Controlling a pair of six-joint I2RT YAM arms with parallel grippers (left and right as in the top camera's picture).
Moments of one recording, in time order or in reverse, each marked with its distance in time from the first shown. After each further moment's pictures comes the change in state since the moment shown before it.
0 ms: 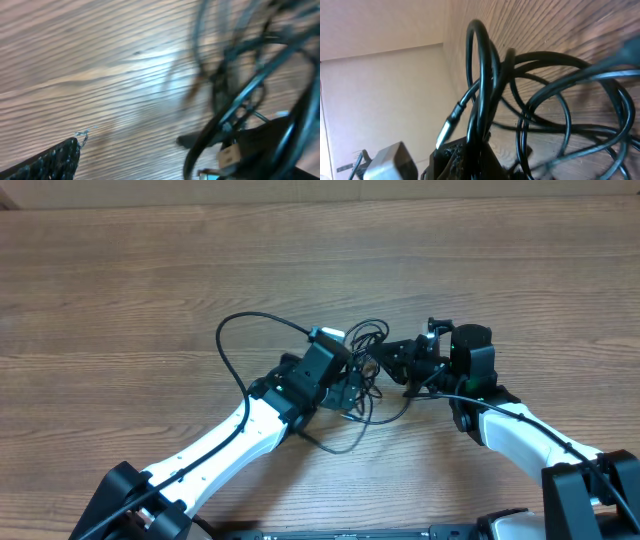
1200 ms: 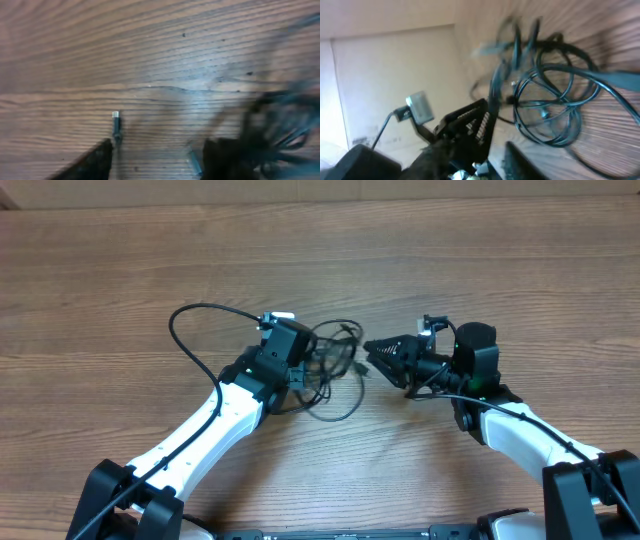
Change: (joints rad) left arm 0.187 0.000 0.000 -0.053 -0.117 -0.002; right arm -0.014 0.002 0.001 0.045 -0.113 -0.006
